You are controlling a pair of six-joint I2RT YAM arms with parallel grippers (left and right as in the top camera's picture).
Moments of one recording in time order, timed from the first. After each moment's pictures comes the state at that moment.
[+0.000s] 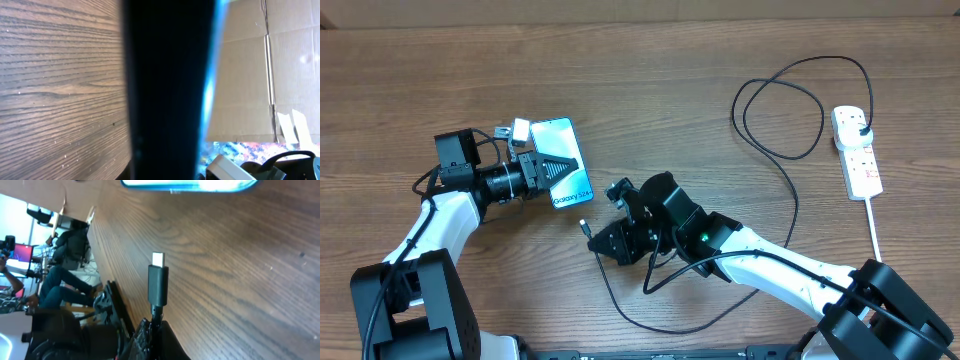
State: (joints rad) left arm 0.21 1.63 0.83 -0.19 1.24 -0.35; right arm 0.83 1.60 0.81 0.12 -0.63 0.62
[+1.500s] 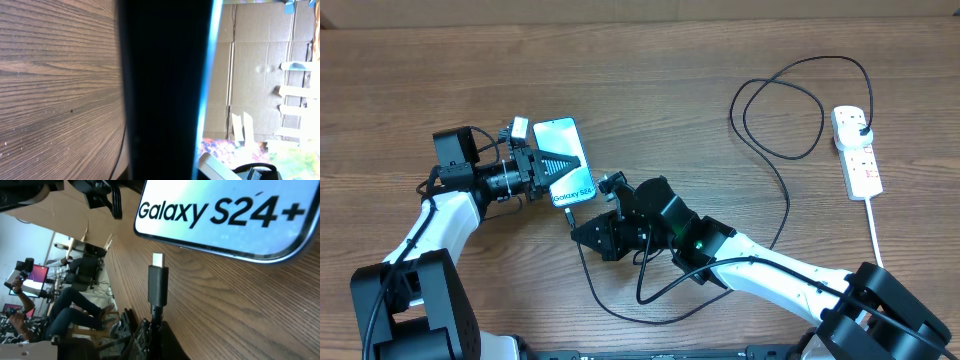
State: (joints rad) left arm 0.20 1.63 0.83 -0.13 1.37 -0.58; right arm 0.87 1.60 0.81 0.31 -0.54 0.75
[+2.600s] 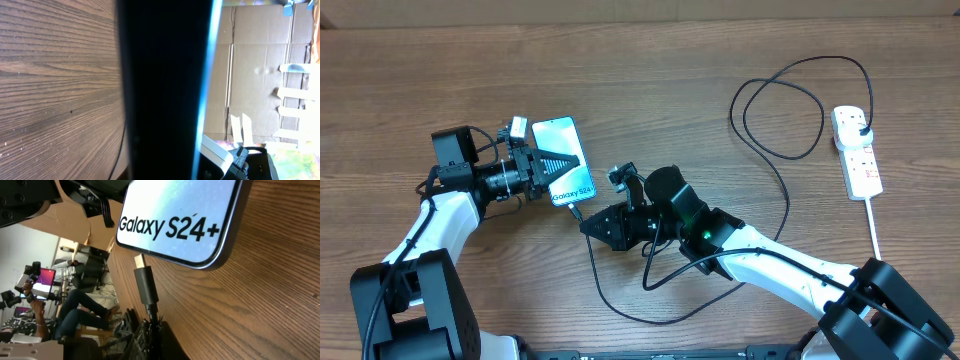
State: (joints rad) left arm 0.20 1.63 0.83 -0.13 1.38 -0.60; right arm 0.80 1.60 0.80 0.29 -0.61 0.75
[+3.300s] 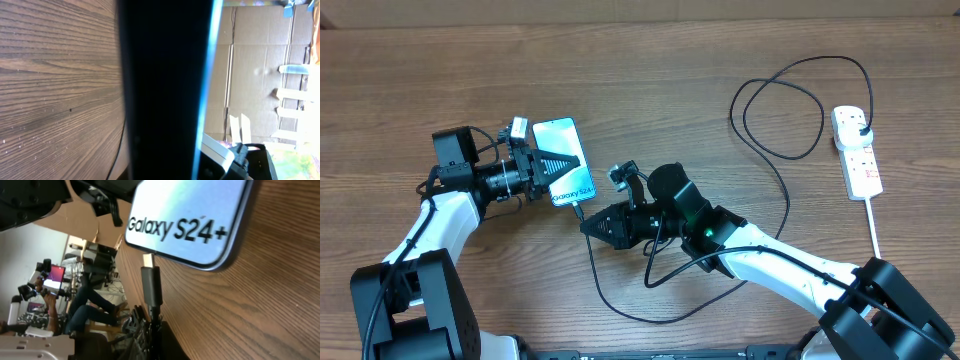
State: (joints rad) left arm 0.20 1.63 0.83 -0.13 1.38 -0.61; right arm 0.79 1.60 0.80 0.30 -0.67 0.78
